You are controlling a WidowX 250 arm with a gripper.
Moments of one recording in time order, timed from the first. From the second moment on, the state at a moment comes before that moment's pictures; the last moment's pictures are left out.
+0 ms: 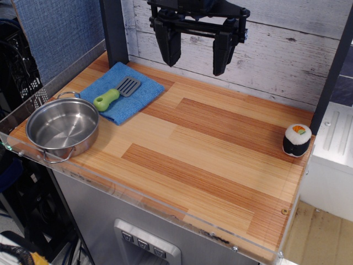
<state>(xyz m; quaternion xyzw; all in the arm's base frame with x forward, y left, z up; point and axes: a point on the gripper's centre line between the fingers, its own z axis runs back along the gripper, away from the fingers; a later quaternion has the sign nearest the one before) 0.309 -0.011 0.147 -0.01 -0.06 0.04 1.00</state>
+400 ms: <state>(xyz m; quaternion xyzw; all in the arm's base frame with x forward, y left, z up) 0.307 -0.011 0.136 -0.01 -0.04 0.04 1.00</state>
